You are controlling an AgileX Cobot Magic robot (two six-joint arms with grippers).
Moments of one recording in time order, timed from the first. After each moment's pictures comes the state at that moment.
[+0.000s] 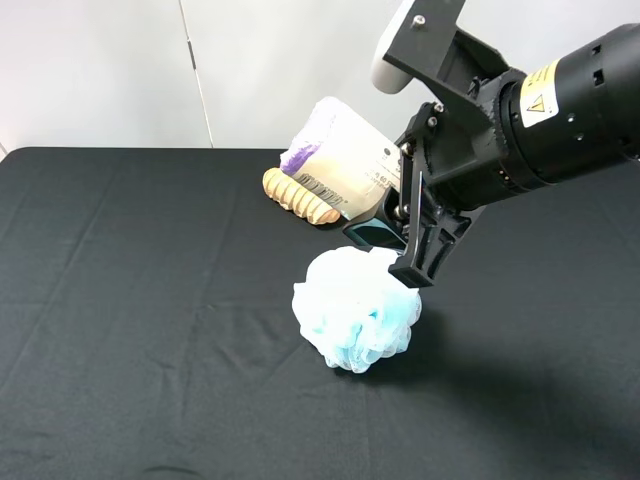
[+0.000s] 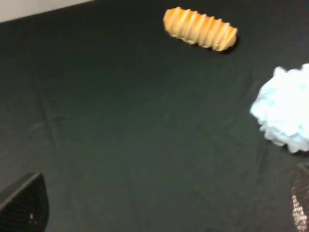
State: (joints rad) left arm -0.17 0.59 -1.04 -0.11 1.16 0.13; right arm 0.82 1.23 -0.87 0.10 0.49 -0.45
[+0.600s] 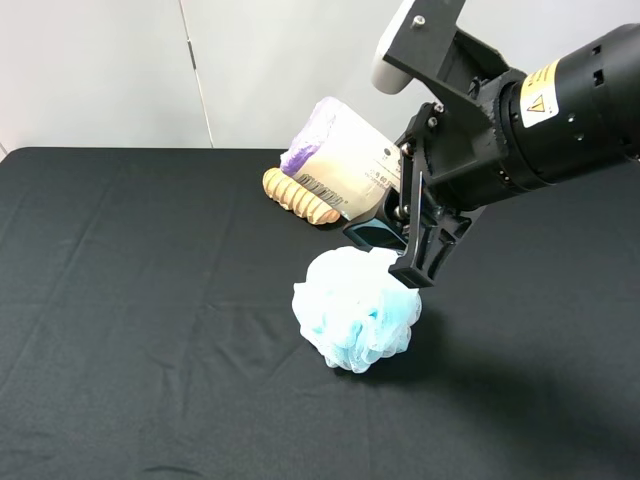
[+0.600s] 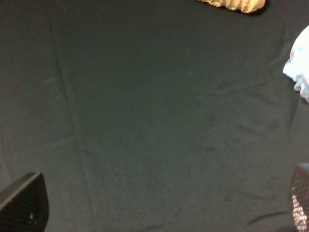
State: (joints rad) left arm -0.17 0.10 -0.65 -0.07 1.15 0.12; right arm 0.82 1.23 -0.87 0.10 0.49 -0.45
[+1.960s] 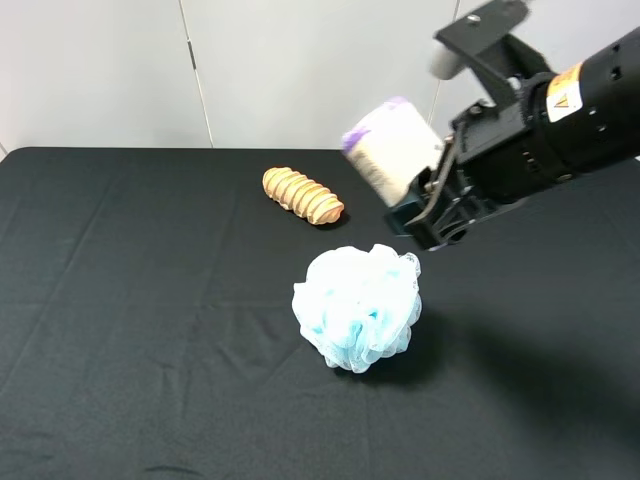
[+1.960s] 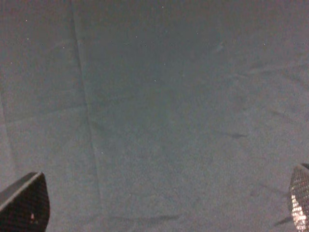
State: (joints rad) left arm -0.17 0.07 -0.49 0.00 1.06 0.04; right arm 0.68 1.23 -0.87 0.05 0.59 -0.14
